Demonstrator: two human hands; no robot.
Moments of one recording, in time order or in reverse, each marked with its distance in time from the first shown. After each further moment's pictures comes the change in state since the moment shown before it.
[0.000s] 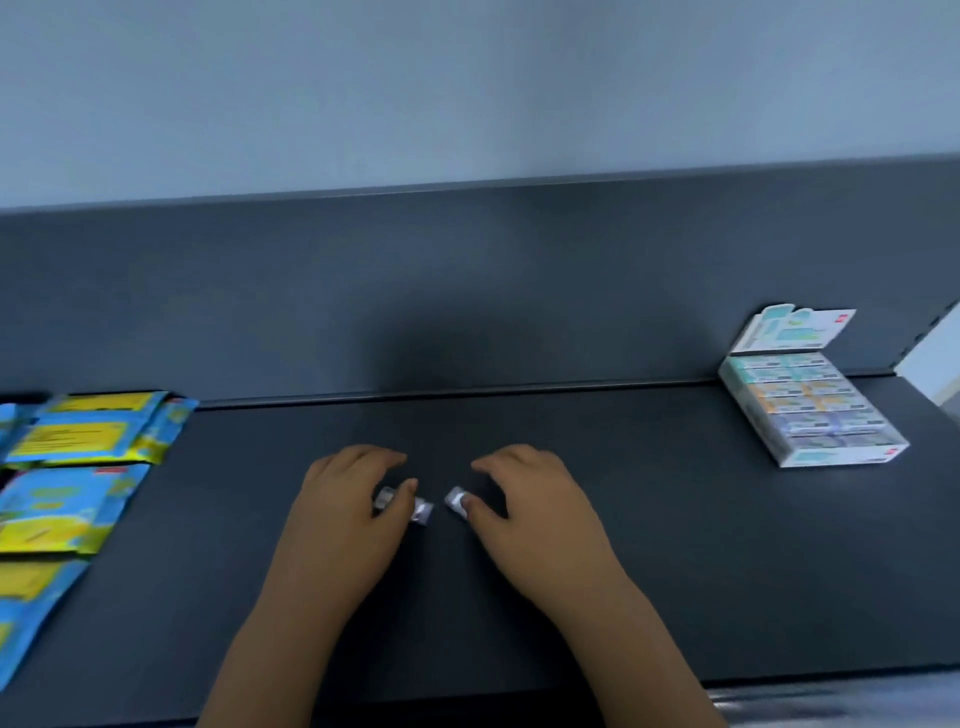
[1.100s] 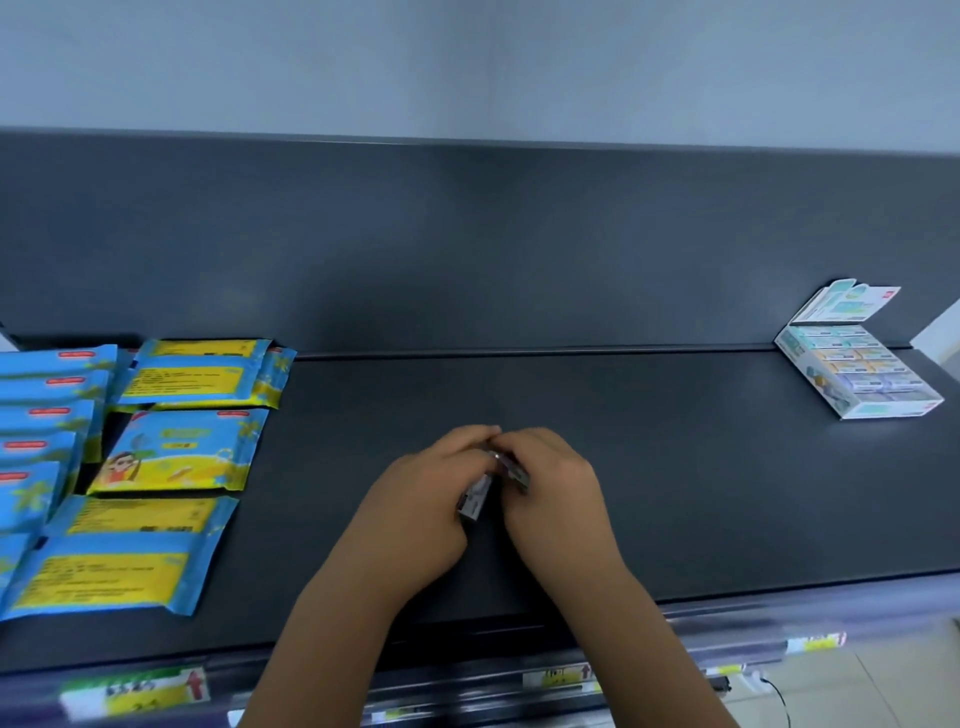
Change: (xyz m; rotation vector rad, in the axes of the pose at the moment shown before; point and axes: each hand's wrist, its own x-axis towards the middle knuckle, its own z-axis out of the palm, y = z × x) left_hand -0.026 -0.091 -0.046 -0.197 -0.300 0.387; right_hand -0.013 -0.102 0.100 0.093 0.270 -0.025
